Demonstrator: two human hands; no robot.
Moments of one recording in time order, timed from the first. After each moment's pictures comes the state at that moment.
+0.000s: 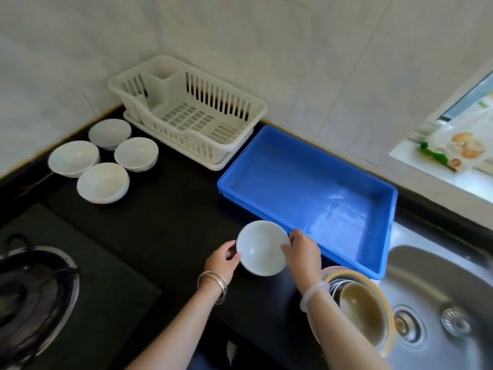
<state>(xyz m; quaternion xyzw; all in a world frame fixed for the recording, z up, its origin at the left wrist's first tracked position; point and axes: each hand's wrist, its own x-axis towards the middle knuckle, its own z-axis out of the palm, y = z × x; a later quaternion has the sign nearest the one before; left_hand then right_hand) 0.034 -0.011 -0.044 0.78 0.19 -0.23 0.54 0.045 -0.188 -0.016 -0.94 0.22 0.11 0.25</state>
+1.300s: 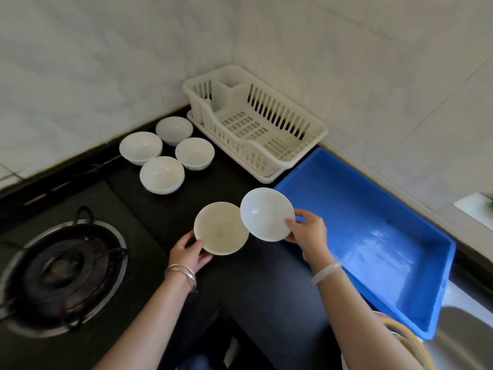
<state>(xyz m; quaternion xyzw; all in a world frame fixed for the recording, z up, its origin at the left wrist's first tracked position) 0.047 0.122 -0.029 0.45 0.45 -0.02 0.77 0.131 -0.098 0.014 -0.78 0.22 0.11 0.57</state>
